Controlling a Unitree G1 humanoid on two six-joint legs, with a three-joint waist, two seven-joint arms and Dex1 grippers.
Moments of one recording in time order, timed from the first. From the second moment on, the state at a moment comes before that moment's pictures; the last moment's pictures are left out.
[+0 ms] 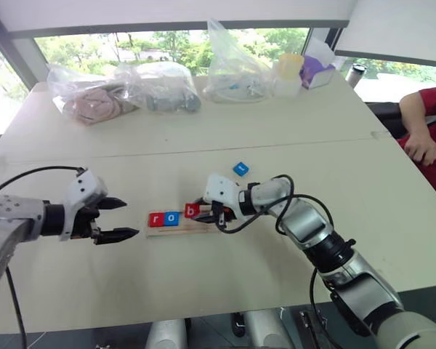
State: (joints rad) left arm -0.06 1.07 0.21 -0.29 -0.52 0.71 -1.11; right arm -0.65 -0.35 0.51 0.00 0.05 0.48 0.98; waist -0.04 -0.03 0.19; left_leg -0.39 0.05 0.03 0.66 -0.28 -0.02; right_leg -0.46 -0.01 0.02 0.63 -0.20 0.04
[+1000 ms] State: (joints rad) left arm -0.06 1.04 0.20 -0.30 -0.51 0.71 -1.04; right arm -0.69 -0.22 0.52 0.16 -0.01 0.47 0.96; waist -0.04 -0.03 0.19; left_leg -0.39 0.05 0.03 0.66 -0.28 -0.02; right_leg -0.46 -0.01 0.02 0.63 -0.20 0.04
